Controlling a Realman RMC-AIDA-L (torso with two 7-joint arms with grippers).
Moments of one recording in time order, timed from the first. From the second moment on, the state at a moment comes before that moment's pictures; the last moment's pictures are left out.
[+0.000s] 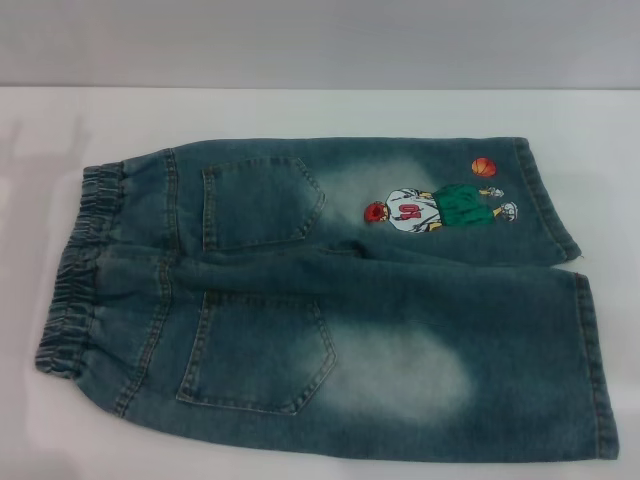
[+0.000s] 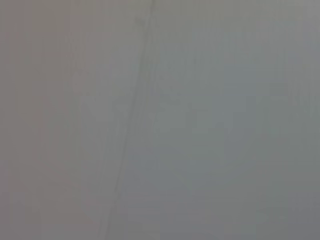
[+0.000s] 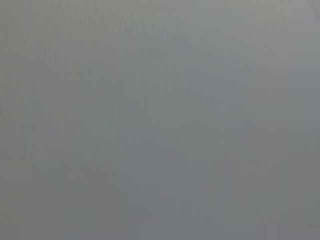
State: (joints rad) left arm -0.57 -2.07 0.78 0.12 0.35 1.27 -0.34; right arm 0.49 2.08 -1.46 -0.22 0.36 -1.43 0.22
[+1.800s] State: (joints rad) left arm -0.37 -1.80 1.06 0.77 1.65 1.42 -1.93; right arm 0.43 2.08 -1.60 -0.09 0.36 -1.37 0.38
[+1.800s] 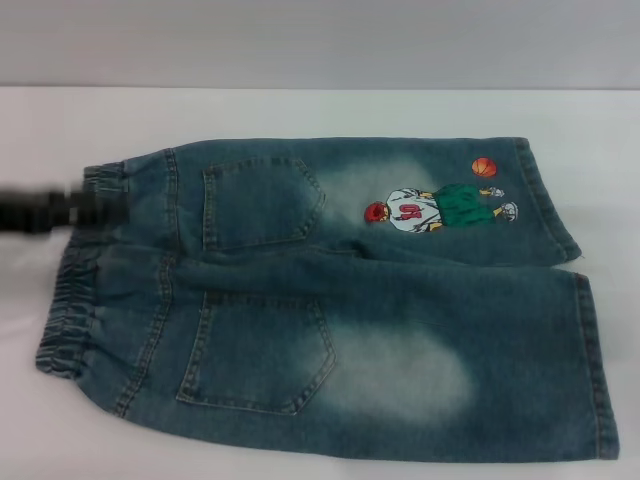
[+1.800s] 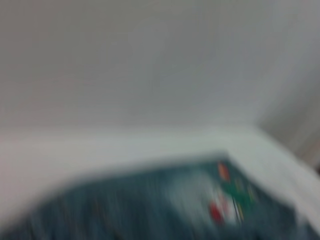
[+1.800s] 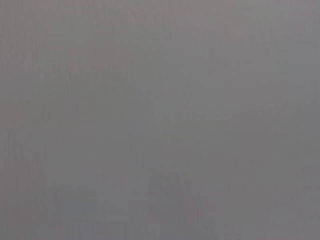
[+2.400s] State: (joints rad) left arm -0.35 -1.85 0.73 0.86 2.18 1.69 -2.17; right arm 0.45 2.08 -1.58 -0.10 0.37 -1.34 0.37
